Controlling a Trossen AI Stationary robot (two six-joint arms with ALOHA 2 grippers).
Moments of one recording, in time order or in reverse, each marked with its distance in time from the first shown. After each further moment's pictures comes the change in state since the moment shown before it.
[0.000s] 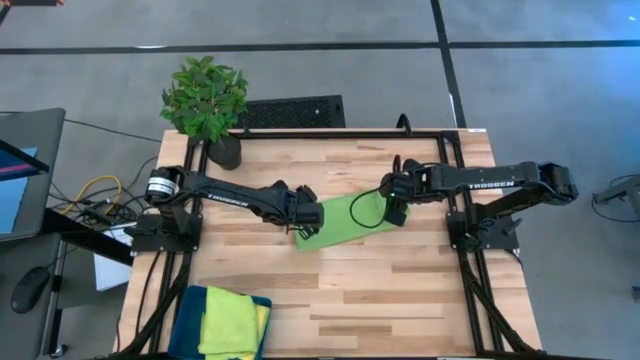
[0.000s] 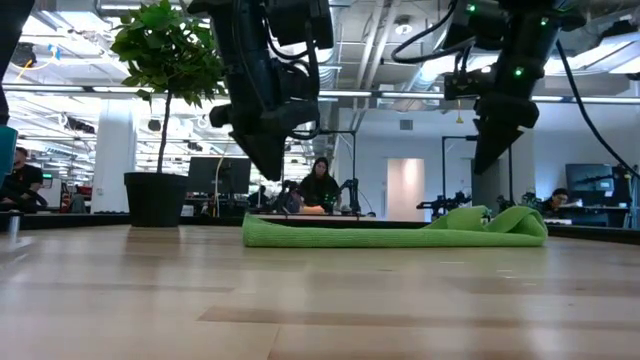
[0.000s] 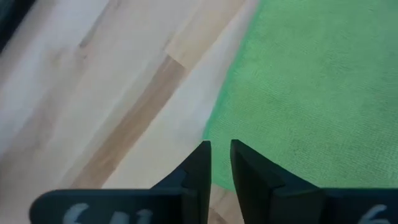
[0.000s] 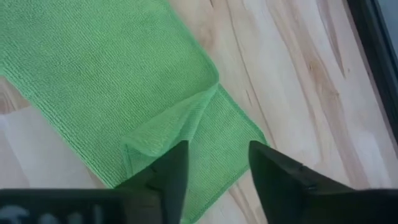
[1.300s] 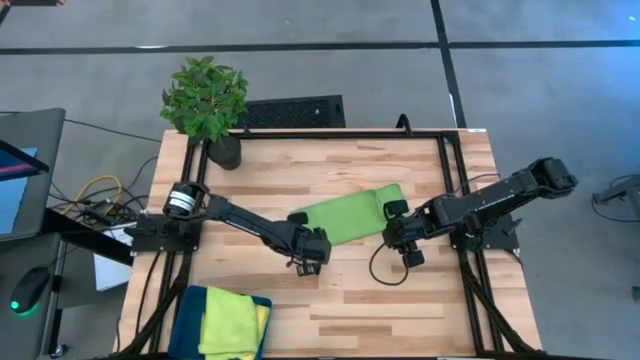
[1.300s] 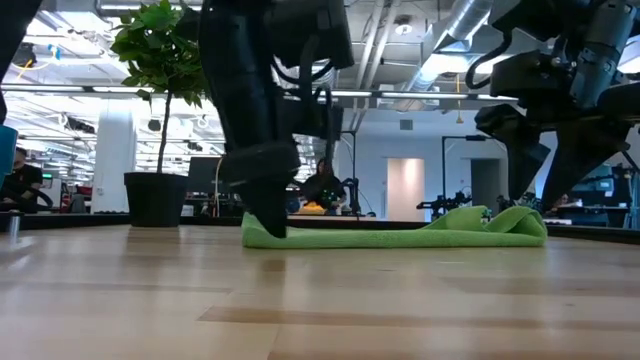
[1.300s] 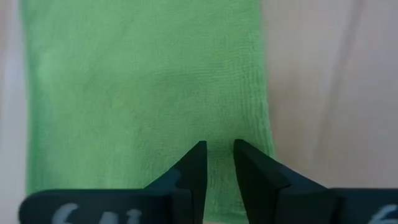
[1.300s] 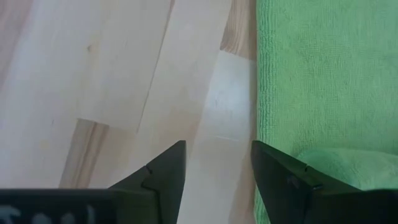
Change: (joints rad) left arm -0.175 0.181 0.000 0.181 0.136 0.301; right arm 0.368 0.000 -0.171 0.210 -0.200 -0.256
